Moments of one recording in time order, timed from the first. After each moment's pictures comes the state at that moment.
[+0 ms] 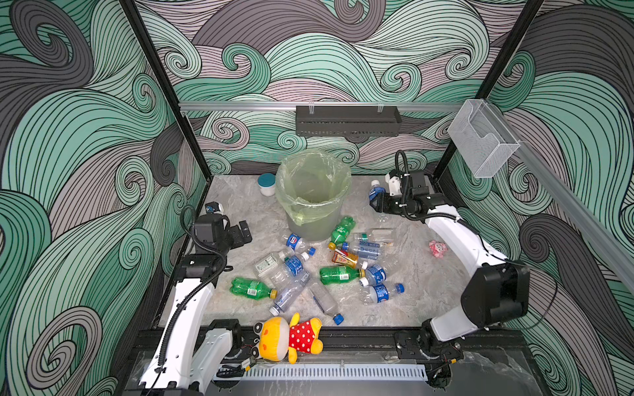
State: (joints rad) left arm 0.02 0.86 0.83 -0.60 -0.07 -0.27; right arm 0.22 1.51 1.31 -0.63 -0.23 0.23
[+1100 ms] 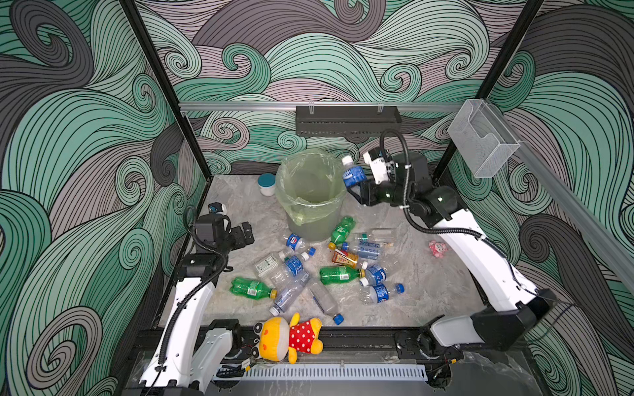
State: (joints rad) left arm 0.02 0.86 0.83 -0.60 0.00 -0.27; right arm 0.51 1.51 1.78 -0.72 -0.25 0.17
